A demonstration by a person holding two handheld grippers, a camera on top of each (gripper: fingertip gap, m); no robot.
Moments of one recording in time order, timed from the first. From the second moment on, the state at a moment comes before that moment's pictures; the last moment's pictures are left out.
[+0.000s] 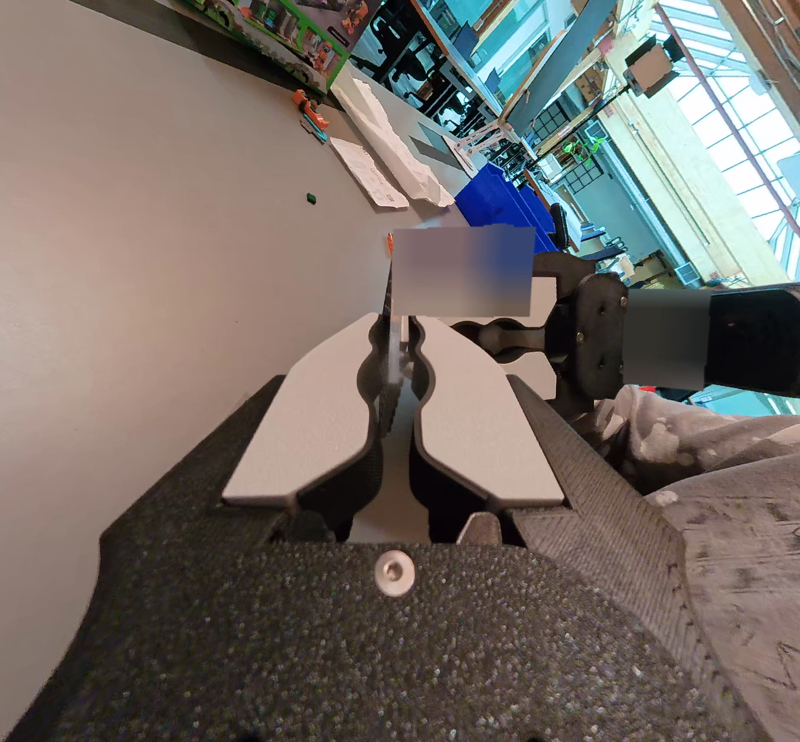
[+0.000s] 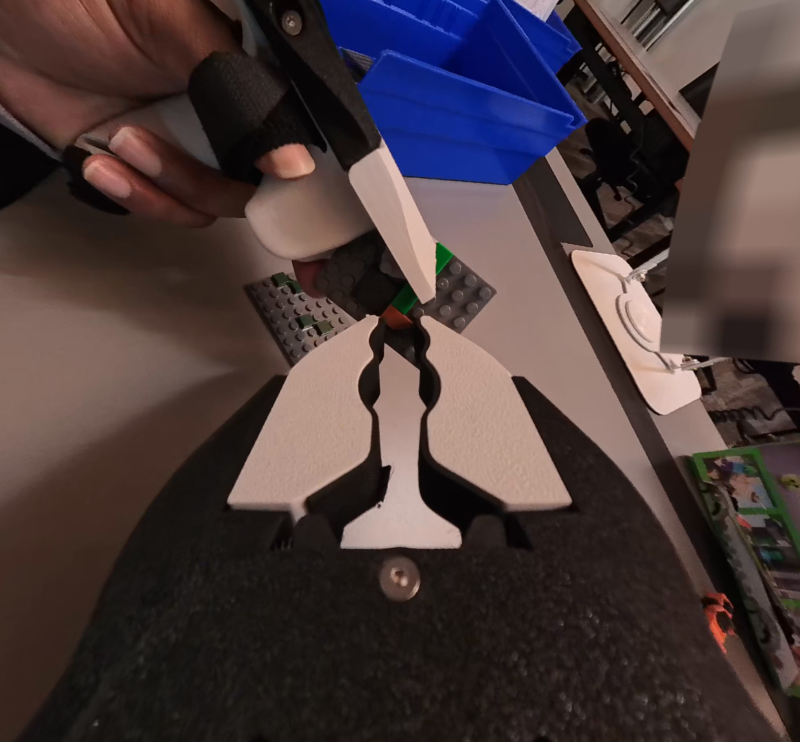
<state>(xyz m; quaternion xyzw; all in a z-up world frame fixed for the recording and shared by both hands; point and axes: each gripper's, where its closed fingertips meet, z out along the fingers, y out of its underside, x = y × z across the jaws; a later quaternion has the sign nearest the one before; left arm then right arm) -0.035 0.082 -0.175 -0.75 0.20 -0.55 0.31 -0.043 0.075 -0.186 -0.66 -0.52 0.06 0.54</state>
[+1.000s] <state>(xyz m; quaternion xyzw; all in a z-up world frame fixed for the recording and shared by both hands) -0.031 0.056 -0.125 -0.61 0.28 -0.64 0.36 -0.028 0.056 -0.133 -0.61 -0.32 0.63 0.35</state>
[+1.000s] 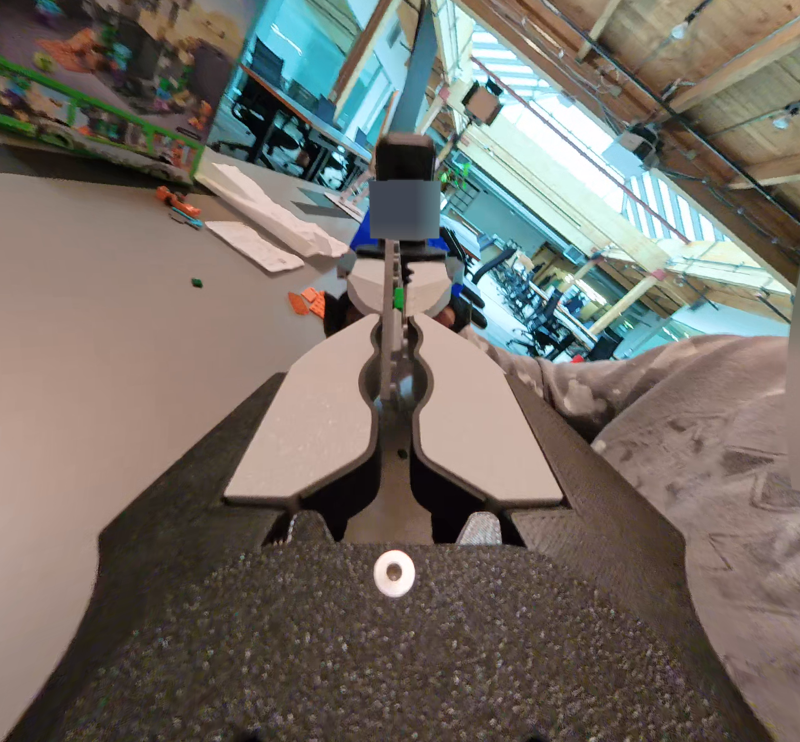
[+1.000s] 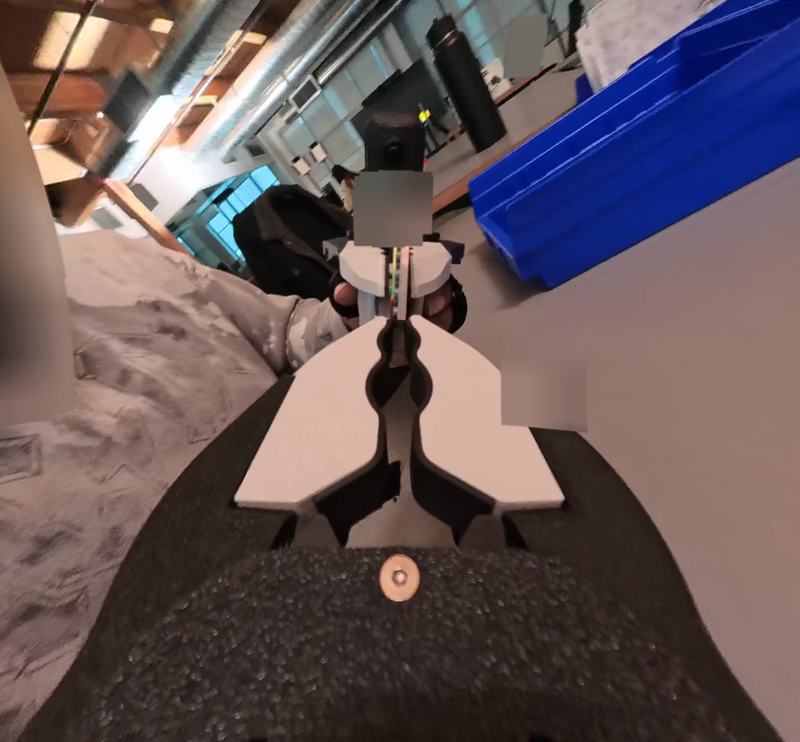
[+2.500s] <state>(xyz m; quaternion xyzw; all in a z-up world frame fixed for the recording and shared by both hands) -0.042 0.088 -0.153 -0.70 0.13 -0.63 0.31 -0.046 0.079 -0.162 -0.63 -0.52 0.07 0.58</state>
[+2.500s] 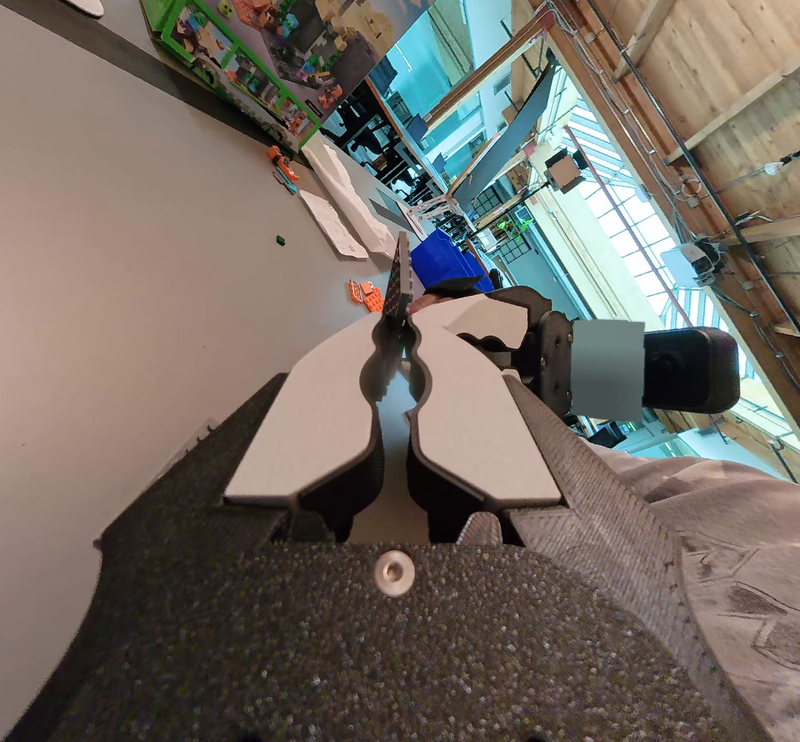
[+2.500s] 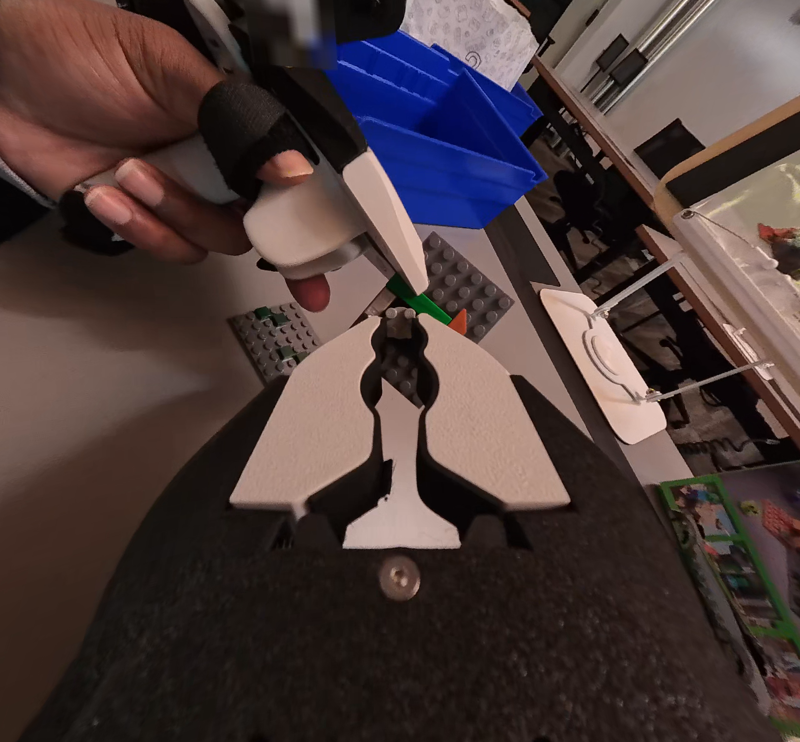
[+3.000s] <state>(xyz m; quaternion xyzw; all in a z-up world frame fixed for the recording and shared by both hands) -0.048 0.083 -0.126 -0.68 0.16 -0.62 0.36 -0.045 0.075 -0.135 -0.60 -0.50 0.08 0.62</state>
